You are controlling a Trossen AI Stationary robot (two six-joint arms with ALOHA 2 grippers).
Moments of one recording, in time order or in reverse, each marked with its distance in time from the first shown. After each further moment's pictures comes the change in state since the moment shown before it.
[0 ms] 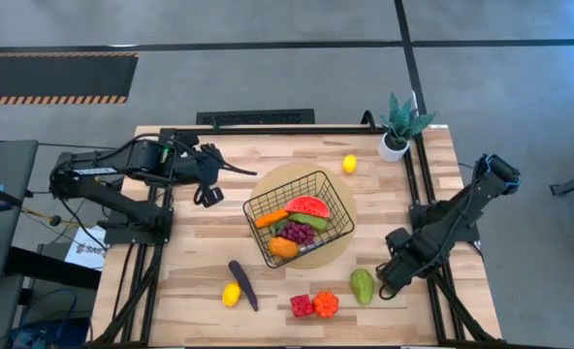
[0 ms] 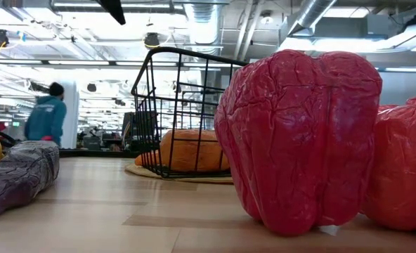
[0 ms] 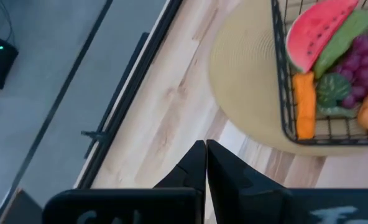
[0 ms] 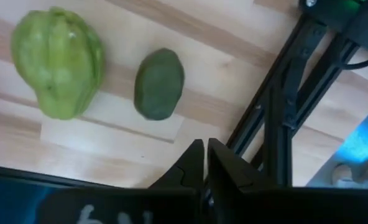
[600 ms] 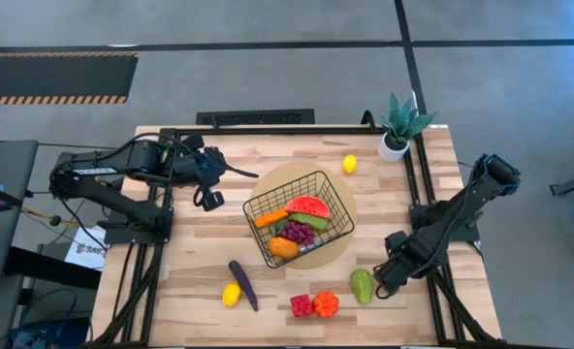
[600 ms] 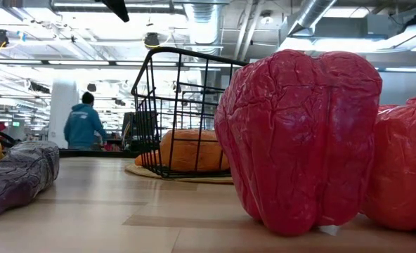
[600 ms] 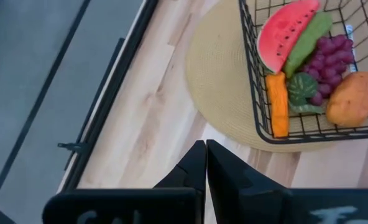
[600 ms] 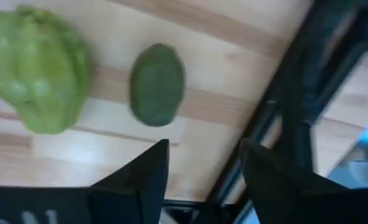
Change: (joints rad) left arm 0.000 0.000 0.000 0.038 0.086 0.049; right arm -0.002 0.000 -0.110 0.141 -0.051 0.078
